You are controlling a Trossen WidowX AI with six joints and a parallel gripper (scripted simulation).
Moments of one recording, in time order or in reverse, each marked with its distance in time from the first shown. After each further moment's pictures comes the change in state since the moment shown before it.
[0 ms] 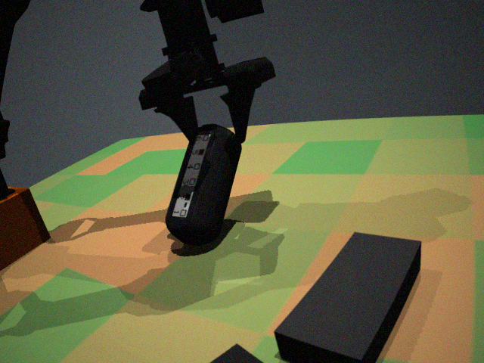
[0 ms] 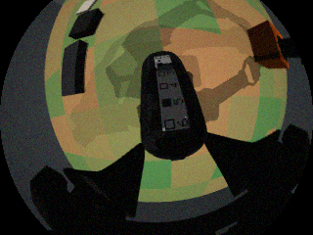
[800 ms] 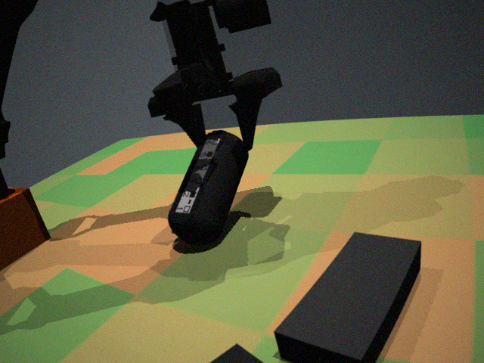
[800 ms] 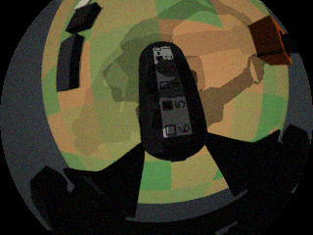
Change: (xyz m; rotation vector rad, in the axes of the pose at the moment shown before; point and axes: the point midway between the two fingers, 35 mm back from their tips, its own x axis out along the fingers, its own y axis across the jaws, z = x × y) arm 0.015 0.000 -0.013 -0.002 0.004 -0.001
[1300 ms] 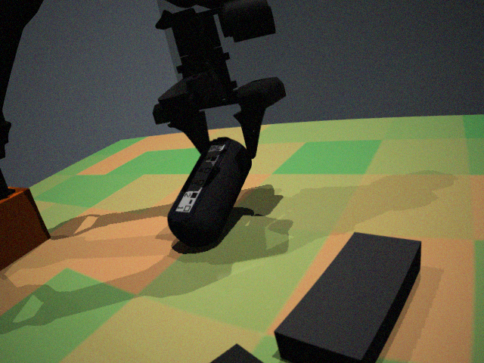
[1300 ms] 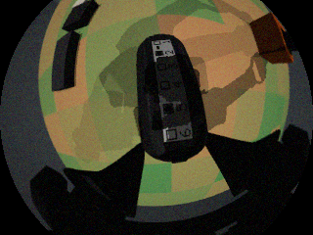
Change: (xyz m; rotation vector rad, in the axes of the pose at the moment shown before) arm 0.012 0.000 -0.005 0.004 -0.002 -0.005
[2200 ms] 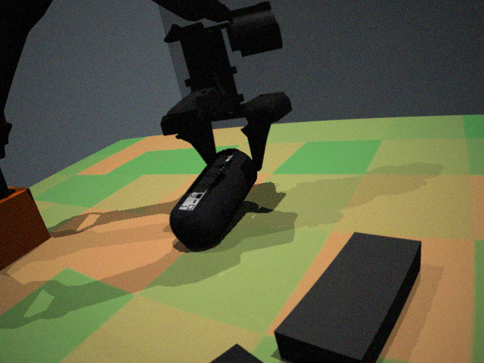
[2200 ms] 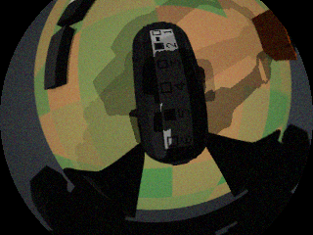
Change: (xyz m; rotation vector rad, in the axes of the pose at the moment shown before) arm 0.020 0.000 -0.008 0.004 -0.001 -0.004
